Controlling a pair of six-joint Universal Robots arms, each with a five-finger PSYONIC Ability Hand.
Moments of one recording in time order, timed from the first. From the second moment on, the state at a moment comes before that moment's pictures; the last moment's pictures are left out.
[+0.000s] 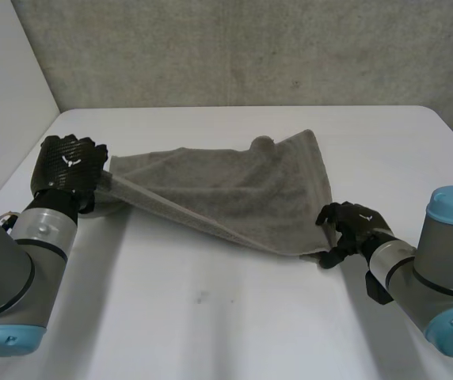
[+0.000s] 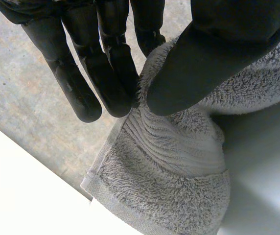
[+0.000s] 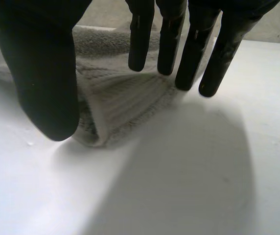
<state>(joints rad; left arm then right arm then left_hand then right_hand) 4.40 -1.75 -1.91 3.71 -1.61 3.65 1.86 -1.05 1.73 -0.25 1.42 3.22 1.19 1.22 1.22 1.22 1.03 0.48 0.54 0.54 0.55 0.36</state>
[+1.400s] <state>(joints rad) 4.37 -1.93 -0.86 3.61 -1.55 3.80 1.90 -1.20 0.92 -0.49 1.65 2.18 1.20 1.22 1.22 1.22 1.04 0.95 1.18 1.19 1.19 1.00</state>
